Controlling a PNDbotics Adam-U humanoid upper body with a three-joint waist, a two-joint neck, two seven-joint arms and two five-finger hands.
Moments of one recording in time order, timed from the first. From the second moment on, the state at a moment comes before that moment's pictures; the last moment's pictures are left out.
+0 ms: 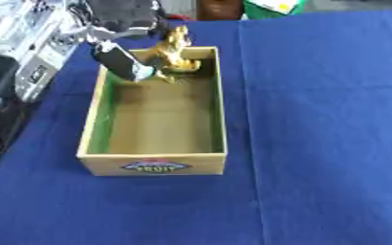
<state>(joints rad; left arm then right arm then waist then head) -1.09 0.43 -0.46 -1.46 -1.08 -0.34 -0.67 -0.40 -0.53 -0.09 -1.99 0.01 -0.07 -0.39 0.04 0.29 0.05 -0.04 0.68</state>
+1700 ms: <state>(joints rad) -1.03 0.42 -0.33 -1.60 -1.18 -0.17 -0.39 -0.40 -0.53 -0.09 -1.99 0.01 -0.07 -0.39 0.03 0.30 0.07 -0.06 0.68</state>
